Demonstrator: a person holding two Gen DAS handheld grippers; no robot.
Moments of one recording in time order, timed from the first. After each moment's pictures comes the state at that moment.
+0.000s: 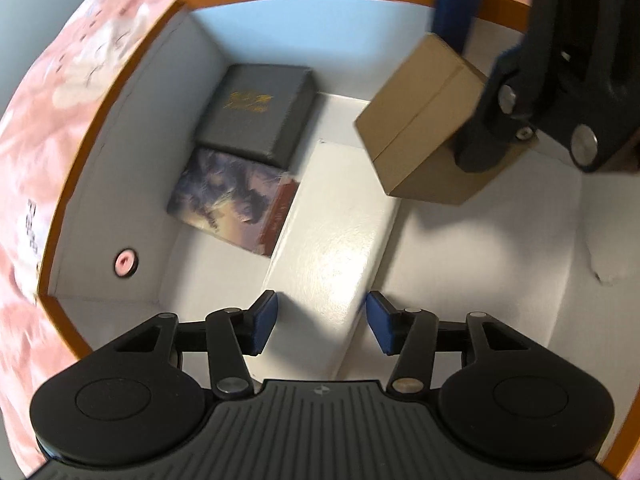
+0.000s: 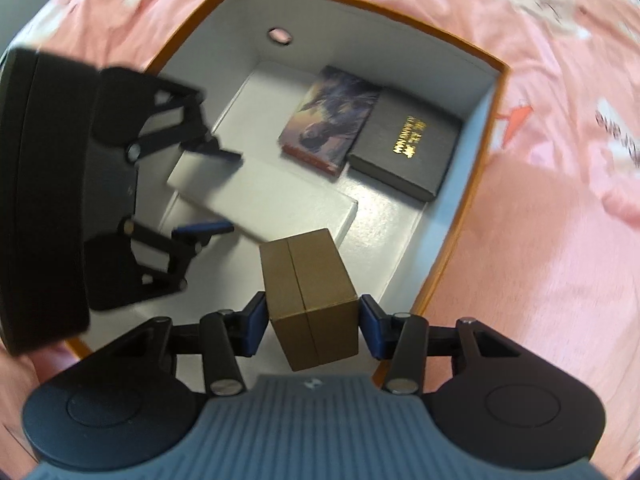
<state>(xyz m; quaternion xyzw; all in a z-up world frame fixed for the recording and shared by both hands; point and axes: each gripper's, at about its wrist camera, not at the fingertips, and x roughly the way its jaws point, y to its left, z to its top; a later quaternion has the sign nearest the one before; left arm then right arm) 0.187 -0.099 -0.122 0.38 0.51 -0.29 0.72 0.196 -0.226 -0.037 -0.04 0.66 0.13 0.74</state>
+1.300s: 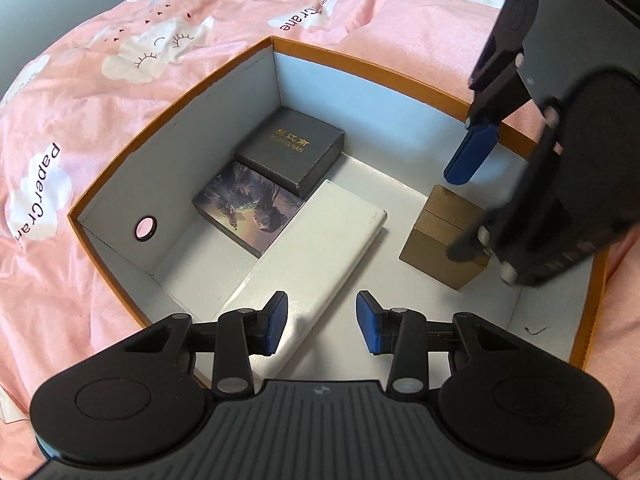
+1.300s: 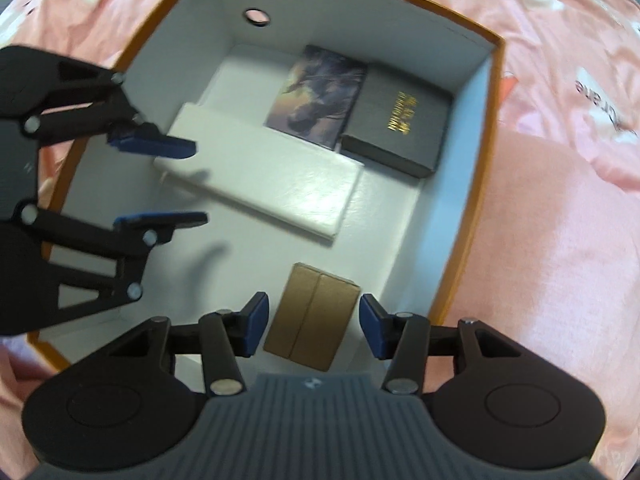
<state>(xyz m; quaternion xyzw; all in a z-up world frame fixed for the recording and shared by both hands) 0.166 -0.049 -0.074 0.22 0.49 -0.31 0.79 0.183 -0.194 -0.049 -0.10 0.67 0.11 0.72</state>
